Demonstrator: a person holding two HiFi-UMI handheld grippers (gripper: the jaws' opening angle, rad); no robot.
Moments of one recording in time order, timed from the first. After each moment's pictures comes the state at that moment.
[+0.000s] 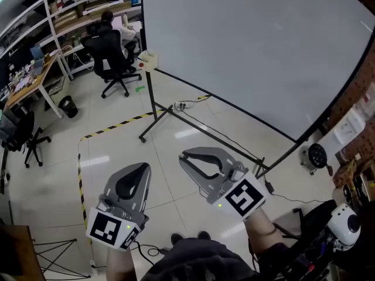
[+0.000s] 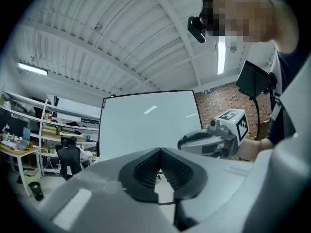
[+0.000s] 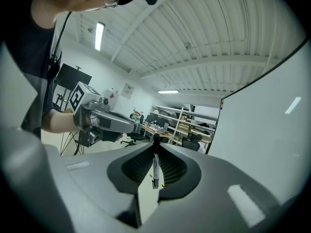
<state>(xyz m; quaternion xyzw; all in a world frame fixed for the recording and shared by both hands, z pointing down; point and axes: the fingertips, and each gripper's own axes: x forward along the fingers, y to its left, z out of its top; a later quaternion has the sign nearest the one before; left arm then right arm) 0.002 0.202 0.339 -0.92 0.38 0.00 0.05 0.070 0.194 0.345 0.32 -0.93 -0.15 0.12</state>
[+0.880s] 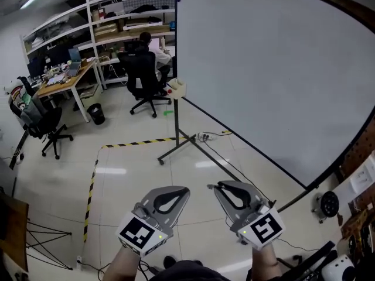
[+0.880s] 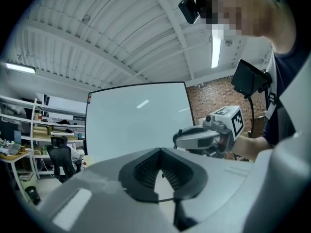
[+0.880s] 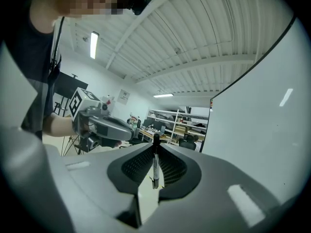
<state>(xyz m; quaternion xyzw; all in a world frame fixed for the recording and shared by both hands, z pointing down) 0.114 0.194 0.346 -0.94 0.35 -0.04 0.06 0.169 0.187 0.333 0.32 -0.93 -0.14 0.04</state>
